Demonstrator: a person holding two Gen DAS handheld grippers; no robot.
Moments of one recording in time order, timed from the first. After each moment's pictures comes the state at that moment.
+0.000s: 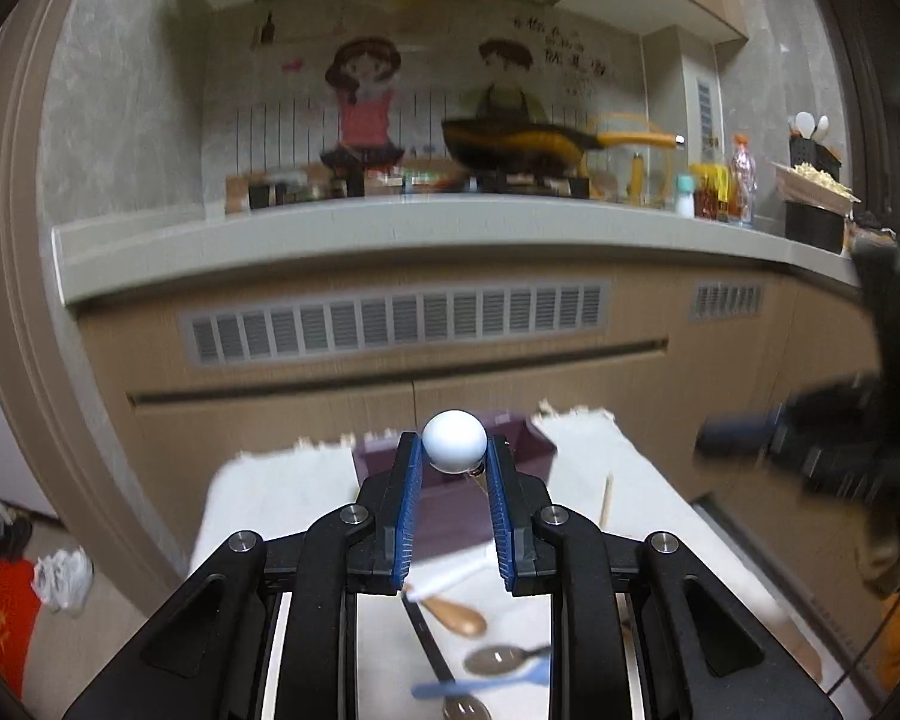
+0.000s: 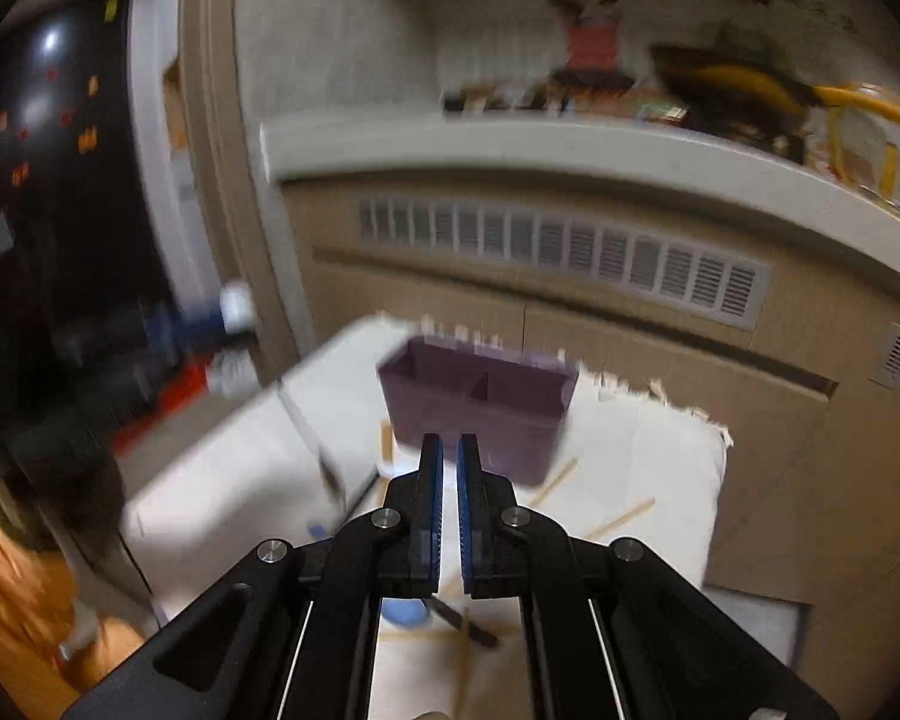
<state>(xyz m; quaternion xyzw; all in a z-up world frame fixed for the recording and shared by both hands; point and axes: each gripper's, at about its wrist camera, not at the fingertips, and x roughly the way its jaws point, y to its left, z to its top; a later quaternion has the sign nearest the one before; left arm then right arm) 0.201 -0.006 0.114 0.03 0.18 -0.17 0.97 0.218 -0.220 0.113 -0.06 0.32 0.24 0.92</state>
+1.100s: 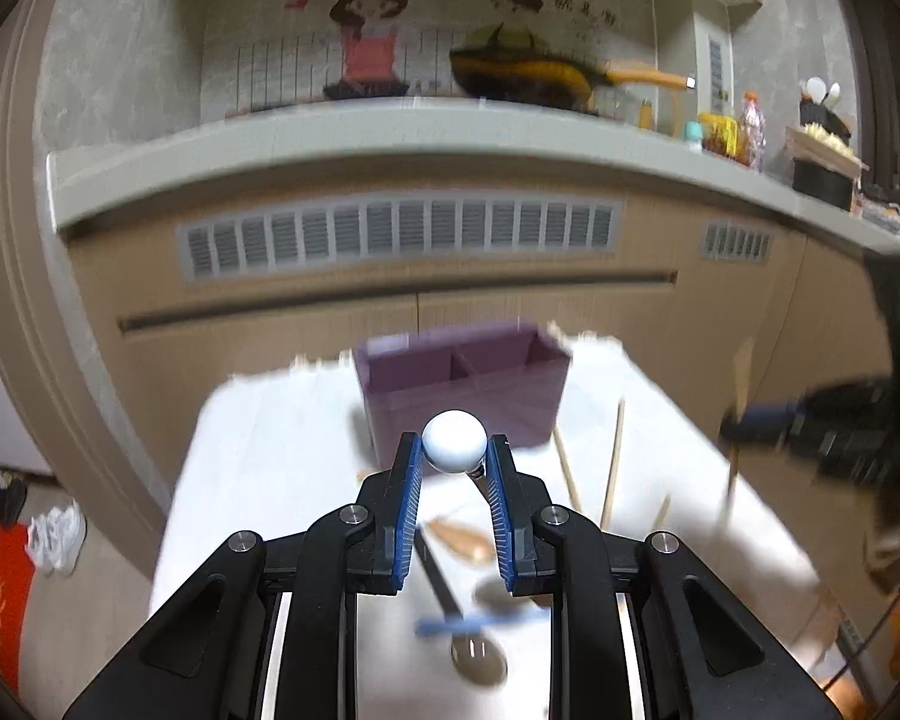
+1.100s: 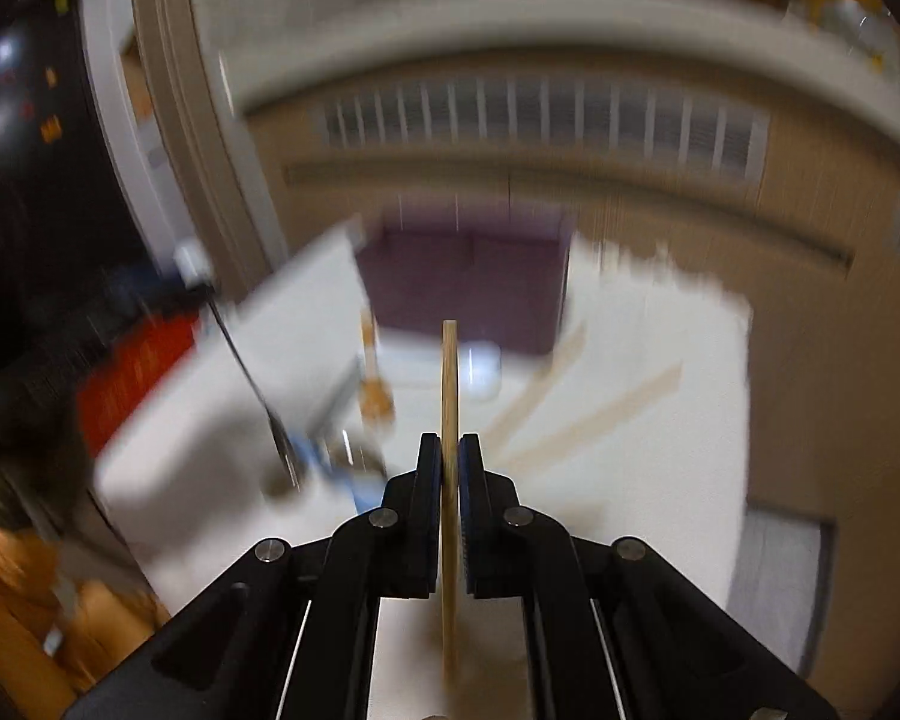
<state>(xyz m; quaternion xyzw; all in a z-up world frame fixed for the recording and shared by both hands) 0.210 0.003 0.064 0.03 0.24 -0.17 0.95 0.212 -0.229 0.061 -0.01 0.35 0.21 0.91</state>
